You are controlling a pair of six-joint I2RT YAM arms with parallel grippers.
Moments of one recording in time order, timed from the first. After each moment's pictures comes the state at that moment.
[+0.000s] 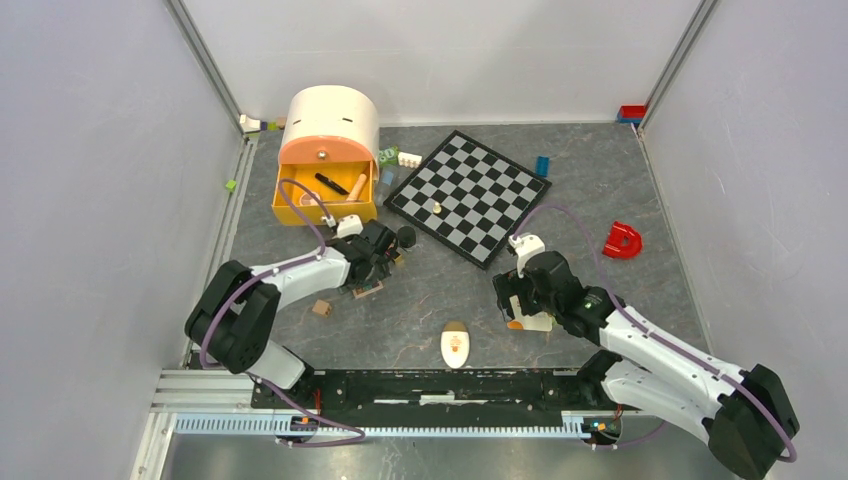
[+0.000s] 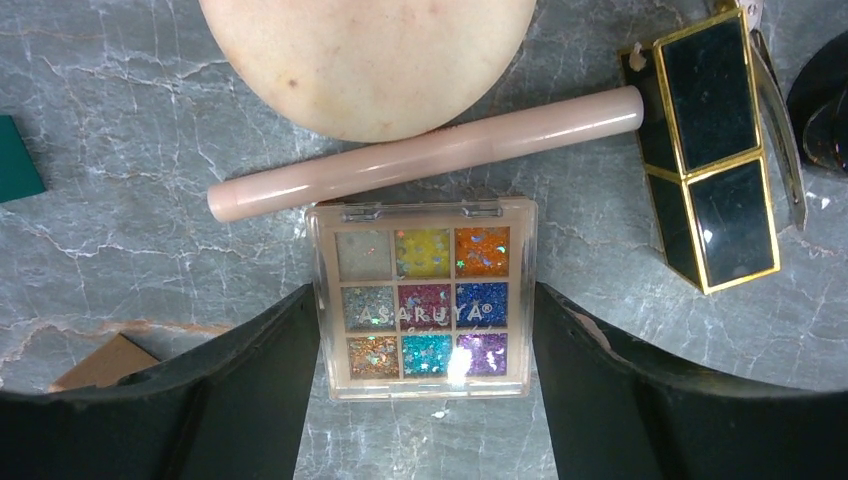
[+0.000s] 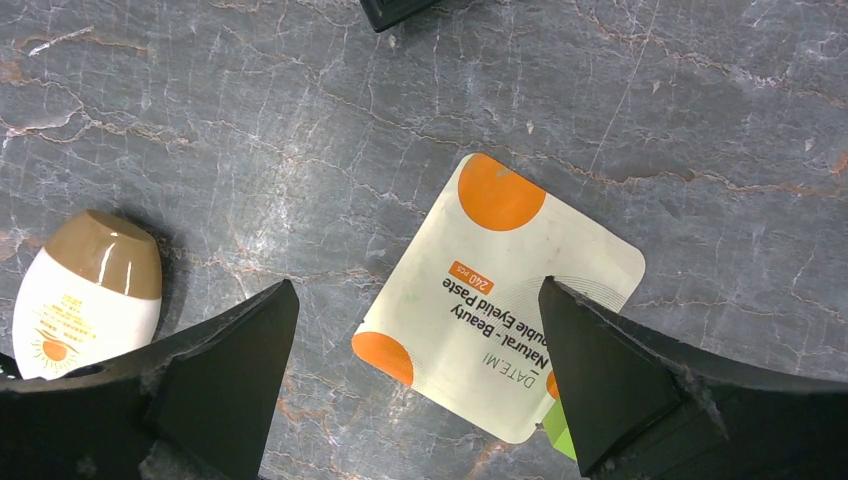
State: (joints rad) left arm -0.60 1.51 0.77 -0.47 -0.48 -0.91; right arm 0.70 0.90 0.48 -0.38 0.14 0.21
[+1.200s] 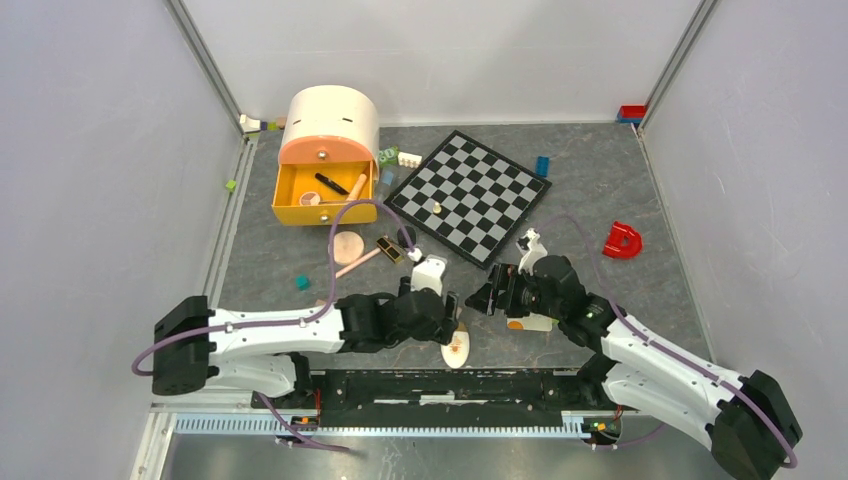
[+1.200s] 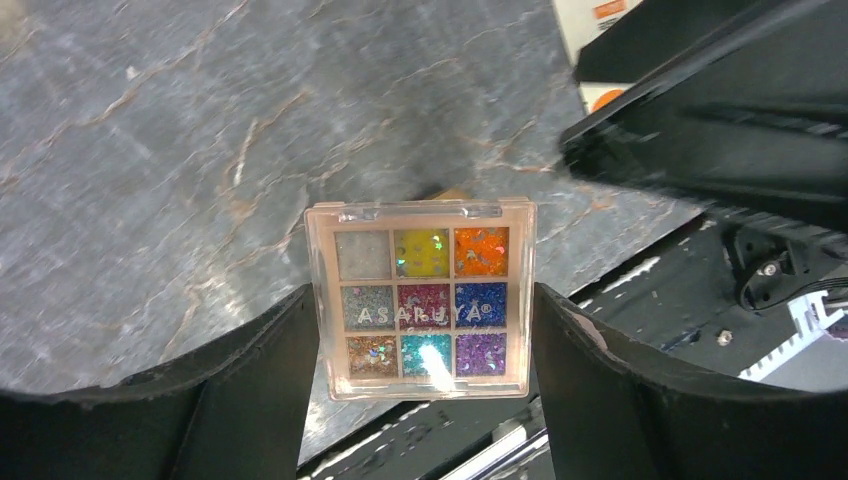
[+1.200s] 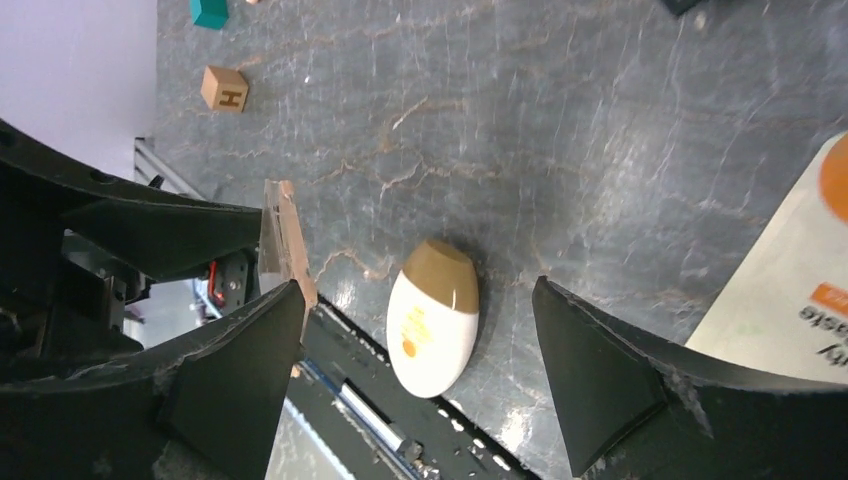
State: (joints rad) left arm -1.29 1.20 0.74 -0.35 -0.42 -0.78; right arm 0.70 0.85 0.40 -0.10 -0.20 0.77
